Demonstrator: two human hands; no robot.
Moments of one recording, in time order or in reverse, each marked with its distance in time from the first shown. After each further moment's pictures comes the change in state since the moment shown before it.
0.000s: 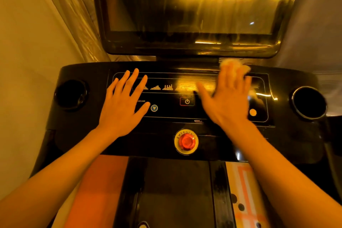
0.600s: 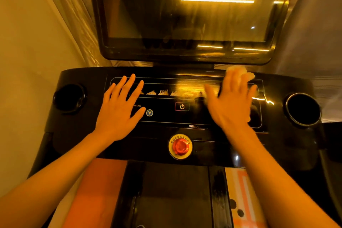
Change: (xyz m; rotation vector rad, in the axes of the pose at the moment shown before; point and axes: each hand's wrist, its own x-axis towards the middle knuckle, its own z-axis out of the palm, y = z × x) left_hand -0.001 0.001 -0.001 0.002 -0.016 -0.012; right_hand 0.006 0.016 -0.009 0.088 -0.001 0.108
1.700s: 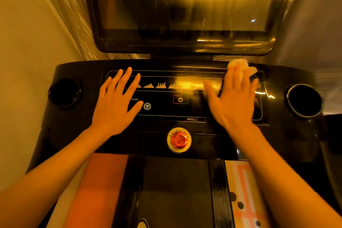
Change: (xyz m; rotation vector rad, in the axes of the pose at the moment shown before) left_hand 0.001 0.003 0.000 -0.001 0.001 -0.005; right_hand -0.013 0.012 -0.003 -0.009 0.001 -0.036
